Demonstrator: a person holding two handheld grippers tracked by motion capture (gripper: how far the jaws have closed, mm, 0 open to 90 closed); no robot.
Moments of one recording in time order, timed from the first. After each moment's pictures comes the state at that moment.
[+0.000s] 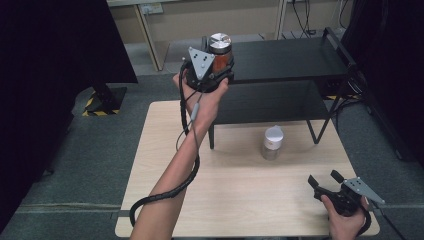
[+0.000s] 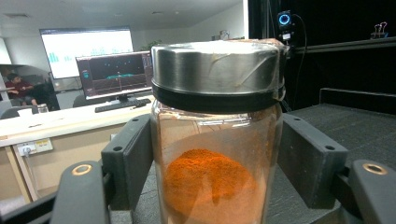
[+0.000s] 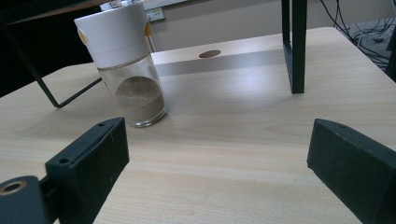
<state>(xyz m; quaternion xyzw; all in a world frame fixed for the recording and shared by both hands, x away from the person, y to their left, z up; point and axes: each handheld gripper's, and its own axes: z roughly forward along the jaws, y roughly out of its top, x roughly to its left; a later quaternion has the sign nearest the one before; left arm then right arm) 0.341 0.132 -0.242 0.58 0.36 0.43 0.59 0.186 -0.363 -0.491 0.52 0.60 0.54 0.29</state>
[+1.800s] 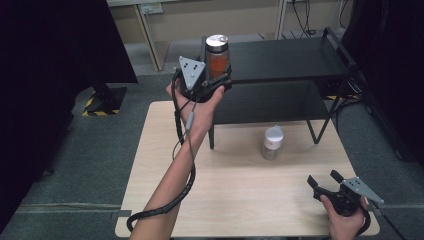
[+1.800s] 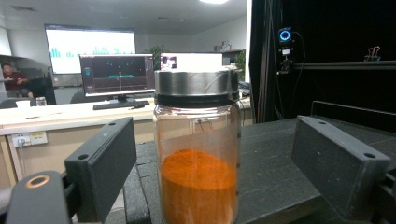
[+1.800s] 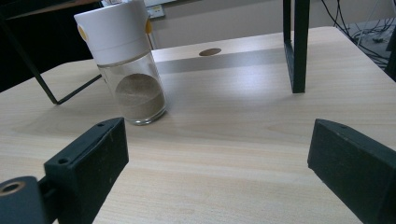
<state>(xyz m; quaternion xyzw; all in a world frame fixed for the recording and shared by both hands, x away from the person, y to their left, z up) 0.314 0.143 -0.257 0.55 0.37 0.42 0.62 0.187 -0.362 -0.489 0.52 0.60 0.53 0.29</state>
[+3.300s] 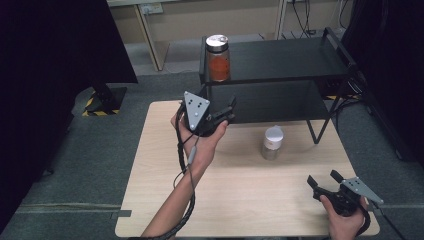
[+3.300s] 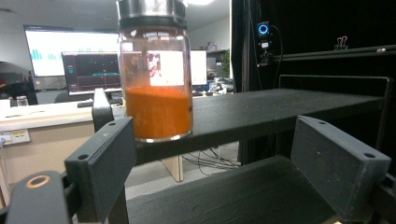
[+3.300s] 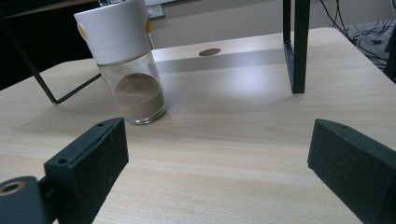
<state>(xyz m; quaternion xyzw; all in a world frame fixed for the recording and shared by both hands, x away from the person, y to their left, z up) 0.272 0.147 -0.313 0.56 0.35 0.41 0.63 0.186 -0.361 -0.489 0.52 0.60 0.53 0.30</state>
